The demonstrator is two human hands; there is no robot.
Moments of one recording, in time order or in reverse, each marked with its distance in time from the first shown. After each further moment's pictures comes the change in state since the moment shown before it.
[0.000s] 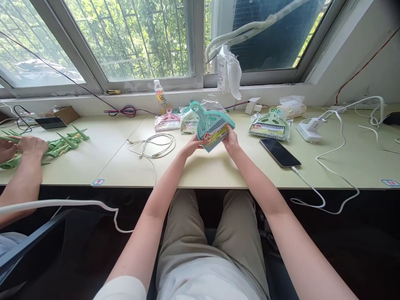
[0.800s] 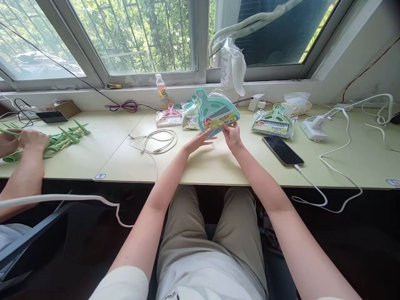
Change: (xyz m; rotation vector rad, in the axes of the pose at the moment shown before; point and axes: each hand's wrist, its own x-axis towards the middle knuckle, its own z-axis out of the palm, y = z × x) left_hand 0.000 0.005 0.008 -0.166 -0.173 -0.023; right_hand -0.027 -0.010 0.008 -0.039 -0.244 -0.177
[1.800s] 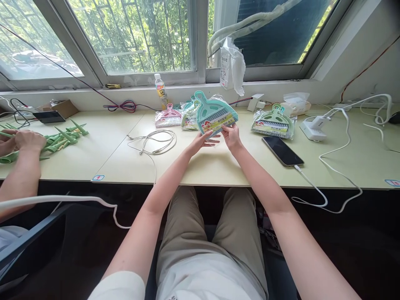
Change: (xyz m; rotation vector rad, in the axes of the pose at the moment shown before) left_hand -0.004 -0.001 0.014 0.027 0.056 0.037; right_hand 0.000 0.001 -0.003 0.000 -0.020 0.008
